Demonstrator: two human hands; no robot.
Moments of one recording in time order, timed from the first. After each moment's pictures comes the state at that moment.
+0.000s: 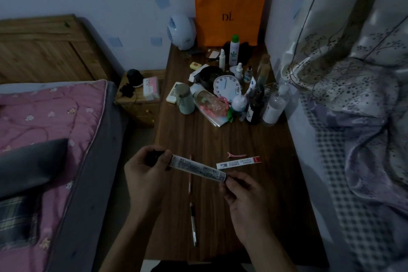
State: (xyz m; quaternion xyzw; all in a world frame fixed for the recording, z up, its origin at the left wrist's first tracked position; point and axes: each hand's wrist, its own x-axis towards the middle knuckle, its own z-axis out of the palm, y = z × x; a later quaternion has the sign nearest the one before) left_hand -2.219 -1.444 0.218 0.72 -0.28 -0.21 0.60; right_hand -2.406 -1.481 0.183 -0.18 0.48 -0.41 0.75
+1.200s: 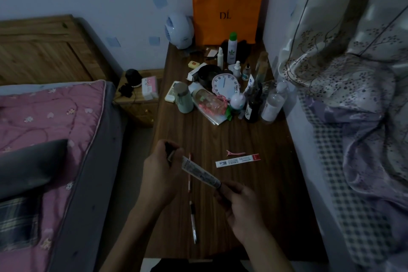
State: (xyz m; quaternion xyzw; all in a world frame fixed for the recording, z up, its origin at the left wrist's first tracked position) left_hand -2.228 -1.455 0.221 0.77 -0.45 -0.18 0.42; right_hand -2.407 -1.478 0.147 -0.15 0.53 -0.29 0.78
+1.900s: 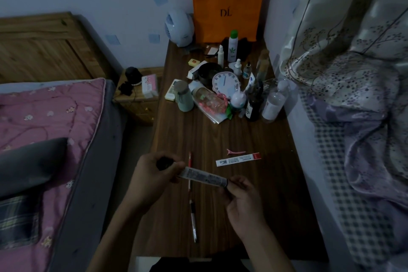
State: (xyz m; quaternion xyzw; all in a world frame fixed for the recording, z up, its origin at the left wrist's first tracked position) left_hand -2.201 -1.442 0.213 0.74 -0.41 -0.36 0.39; right_hand -2.408 -1.484 0.137 -0.06 0.49 -0.37 0.79
